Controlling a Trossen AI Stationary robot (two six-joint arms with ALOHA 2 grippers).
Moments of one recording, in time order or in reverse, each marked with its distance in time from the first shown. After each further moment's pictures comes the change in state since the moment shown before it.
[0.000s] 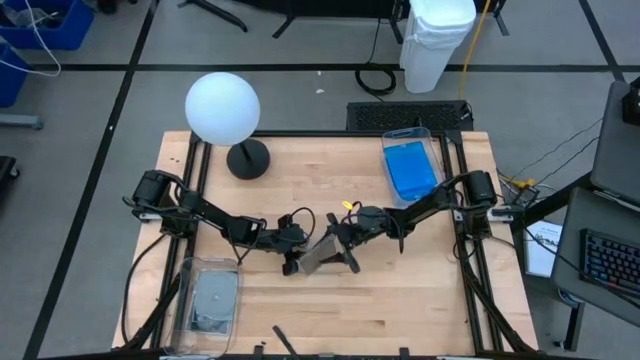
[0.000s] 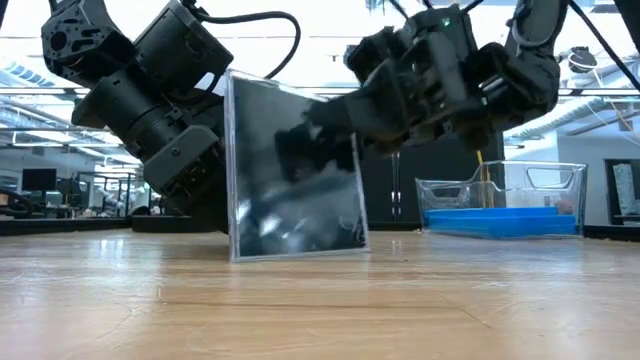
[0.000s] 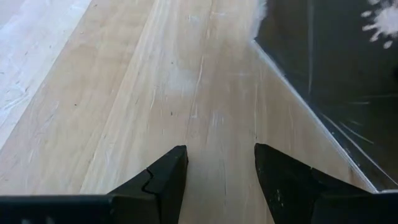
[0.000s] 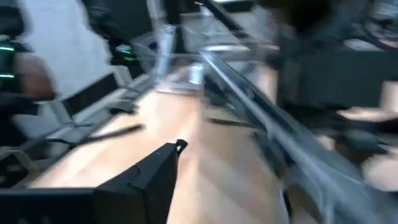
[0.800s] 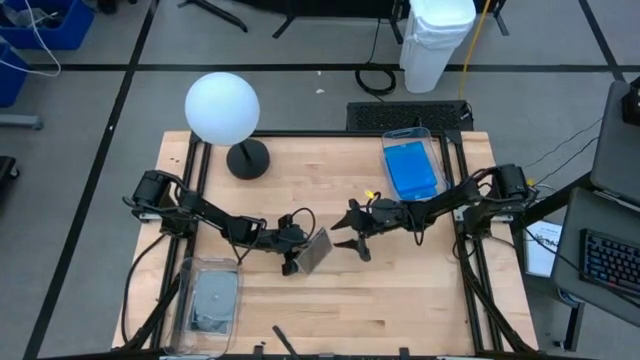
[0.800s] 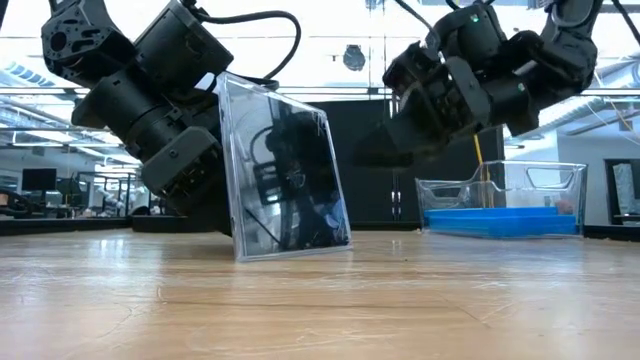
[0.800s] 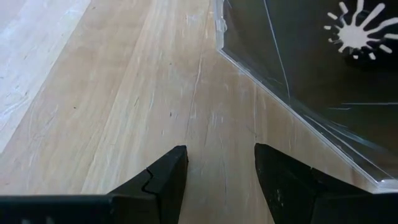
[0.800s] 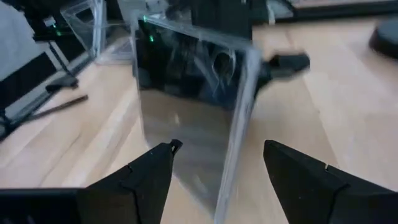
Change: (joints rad) left arm 0.000 0.000 0.000 0.004 -0.001 0.024; right arm -0.045 -0.240 -0.172 -0.231 0.206 0.002
